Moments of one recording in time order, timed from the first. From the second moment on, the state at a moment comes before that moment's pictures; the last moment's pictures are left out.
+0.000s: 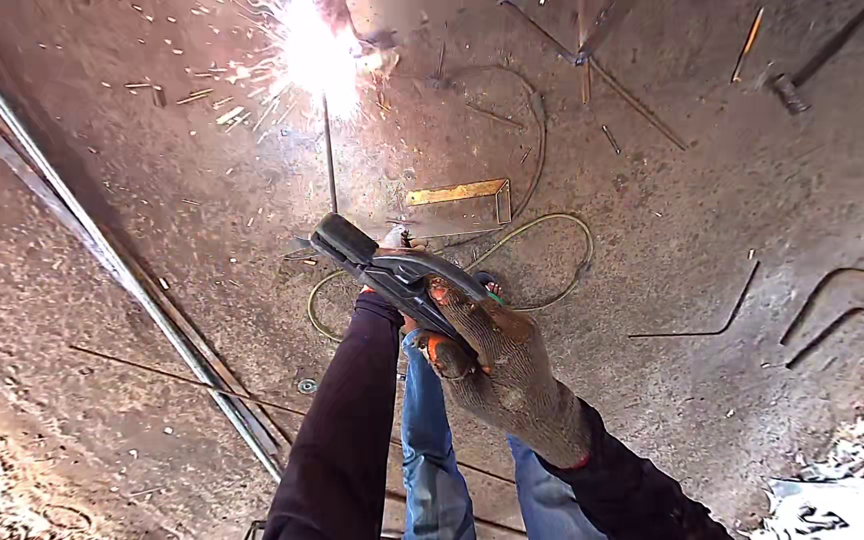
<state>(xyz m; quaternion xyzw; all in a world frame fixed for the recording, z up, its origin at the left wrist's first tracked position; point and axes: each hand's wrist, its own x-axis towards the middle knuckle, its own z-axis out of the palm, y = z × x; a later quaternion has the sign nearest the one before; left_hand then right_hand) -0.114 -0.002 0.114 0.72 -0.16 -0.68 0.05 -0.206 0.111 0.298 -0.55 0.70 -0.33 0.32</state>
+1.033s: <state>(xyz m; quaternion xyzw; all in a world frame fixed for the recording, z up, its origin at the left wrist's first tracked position) -0.093 0.012 0.084 0.70 -0.13 -0.70 0.07 -0.231 0.175 0.297 -0.46 0.76 -0.26 0.38</state>
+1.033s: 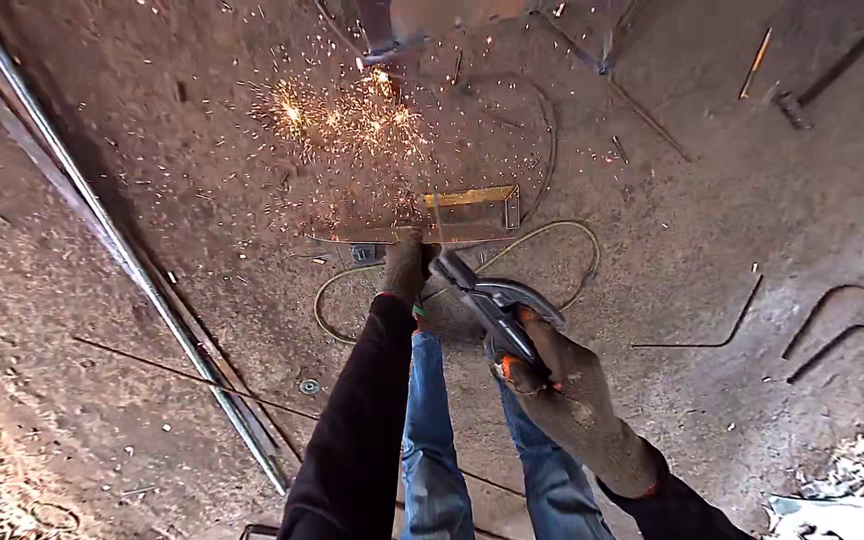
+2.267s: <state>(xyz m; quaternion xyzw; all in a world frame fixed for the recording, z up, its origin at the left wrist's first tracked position) 0.120 0.069 -0.128 0.73 -0.58 -0.33 0.15 -0.472 0.291 -0.187 -0.34 0.93 -0.15 0.00</state>
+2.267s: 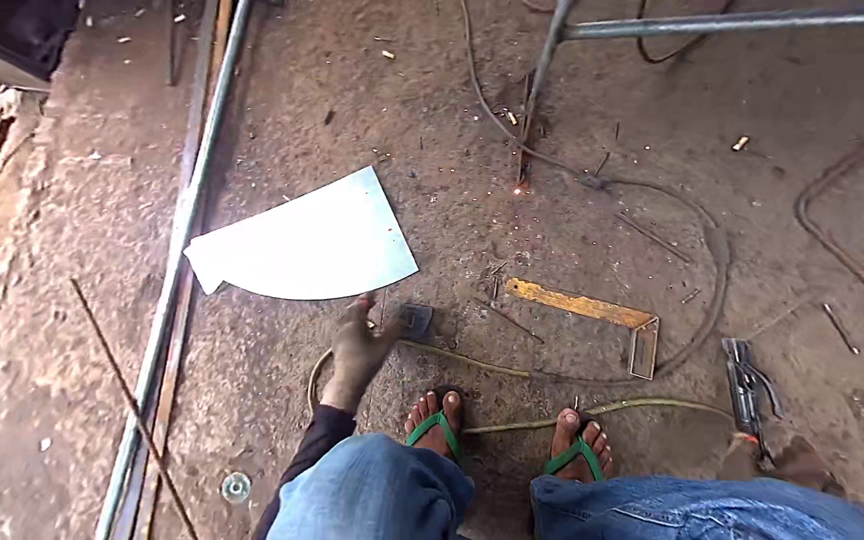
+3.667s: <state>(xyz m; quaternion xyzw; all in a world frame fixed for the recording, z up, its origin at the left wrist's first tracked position) -0.089 0.094 -0.086 0.45 -0.49 -0.71 0.23 -0.253 0.172 -0.118 -0.38 0.49 -0.44 0.65</state>
